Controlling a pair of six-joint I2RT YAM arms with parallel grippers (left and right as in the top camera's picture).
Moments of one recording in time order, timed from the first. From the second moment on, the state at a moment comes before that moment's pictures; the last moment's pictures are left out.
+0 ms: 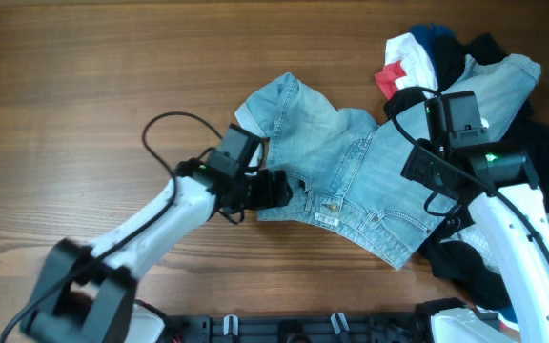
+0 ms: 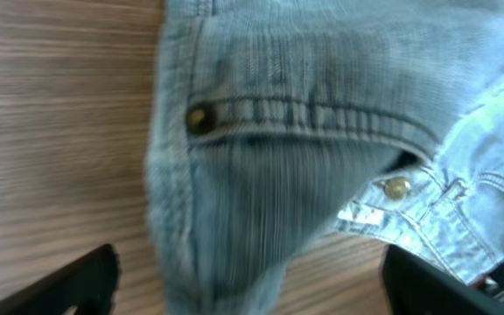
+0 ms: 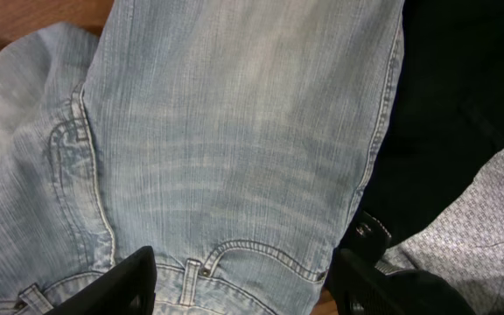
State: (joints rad) left arm -0.54 1.57 0.88 -0.50 0.34 -0.65; right arm 0.16 1.26 1.15 -1.15 0.24 0.58
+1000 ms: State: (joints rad) left arm 0.24 1.32 0.93 -1.01 0.26 -0.53; right arm 0.16 1.36 1.15 -1.13 0.23 0.52
